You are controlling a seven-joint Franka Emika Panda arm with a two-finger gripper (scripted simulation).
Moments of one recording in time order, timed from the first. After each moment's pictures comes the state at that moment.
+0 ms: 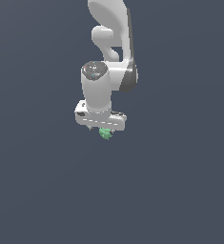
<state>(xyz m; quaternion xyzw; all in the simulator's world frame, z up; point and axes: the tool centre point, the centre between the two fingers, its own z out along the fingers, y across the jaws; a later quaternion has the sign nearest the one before) -0.016 -0.044 0.150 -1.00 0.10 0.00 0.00</state>
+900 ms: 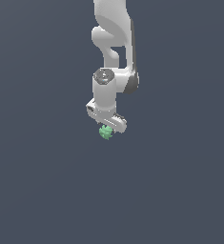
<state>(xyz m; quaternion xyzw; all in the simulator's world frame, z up) -0.069 -0.024 0.100 -0.96 0.28 0.00 0.00</state>
